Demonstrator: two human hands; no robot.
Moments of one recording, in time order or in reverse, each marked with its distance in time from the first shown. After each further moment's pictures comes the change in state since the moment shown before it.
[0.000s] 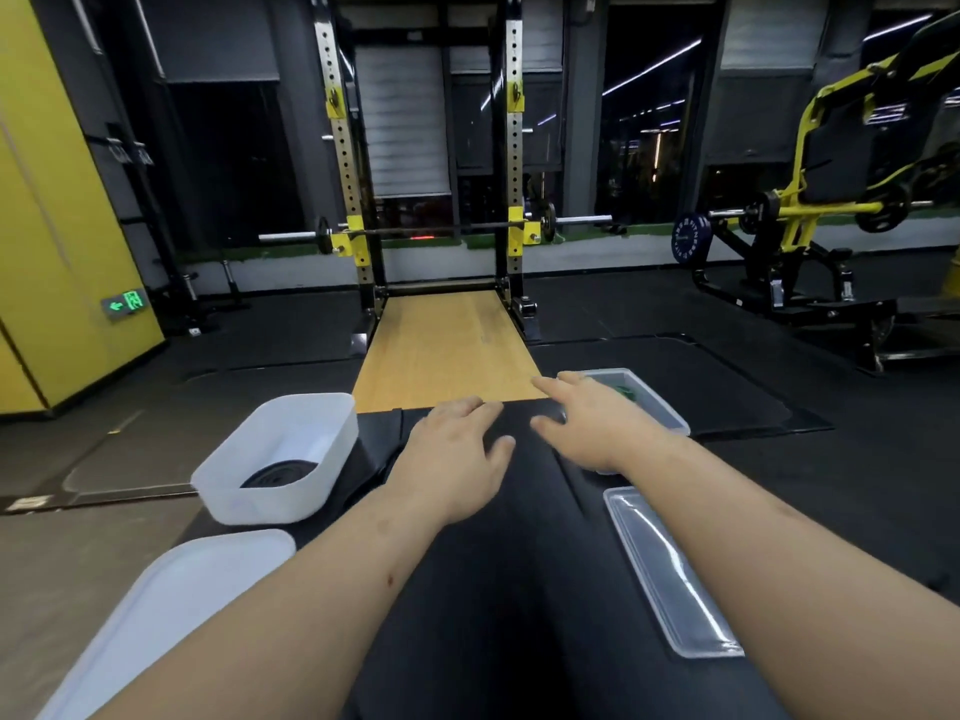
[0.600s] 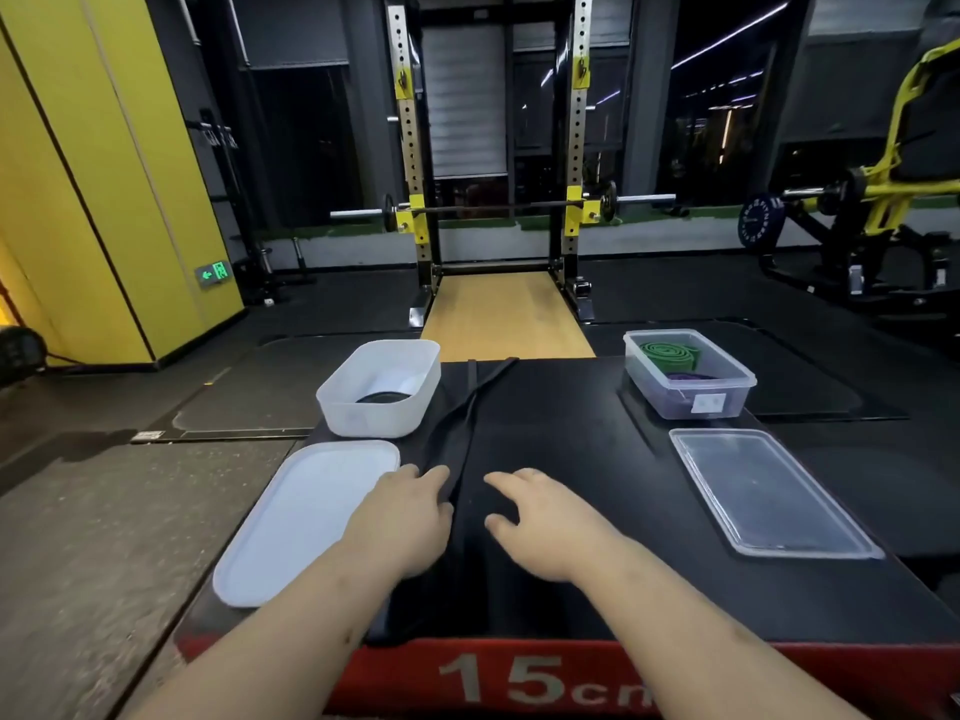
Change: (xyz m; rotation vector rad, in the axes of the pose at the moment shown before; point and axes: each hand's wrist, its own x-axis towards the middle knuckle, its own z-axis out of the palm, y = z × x) left_hand -0.175 -0.112 0.014 0.137 -0.156 -0.323; right_hand -0.137 -0.136 0.134 0.184 -0.237 -0.124
